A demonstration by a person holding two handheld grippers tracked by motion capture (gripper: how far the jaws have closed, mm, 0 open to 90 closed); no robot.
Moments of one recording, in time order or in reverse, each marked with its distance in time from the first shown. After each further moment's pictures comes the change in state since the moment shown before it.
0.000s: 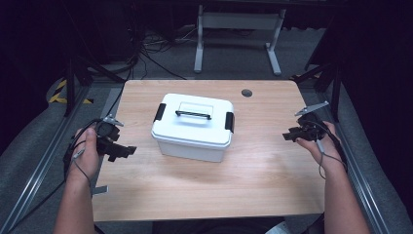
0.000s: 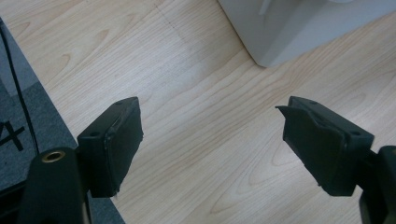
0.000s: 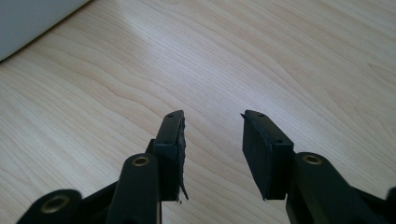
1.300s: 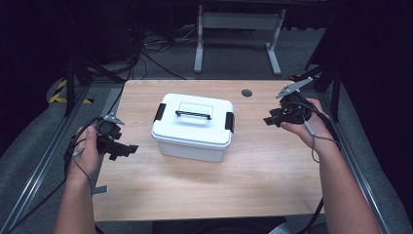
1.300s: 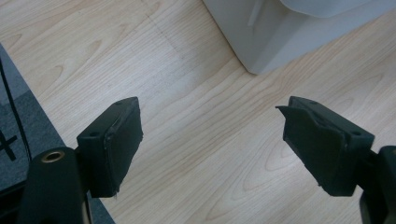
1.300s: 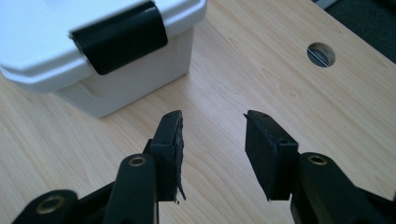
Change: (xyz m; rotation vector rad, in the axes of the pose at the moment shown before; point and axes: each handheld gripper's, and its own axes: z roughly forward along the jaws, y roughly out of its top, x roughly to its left) left arm -0.001 0.005 -0.002 -0.015 -0.031 0.012; right arm 0.059 0.088 -0.042 -0.064 0.087 -0.210
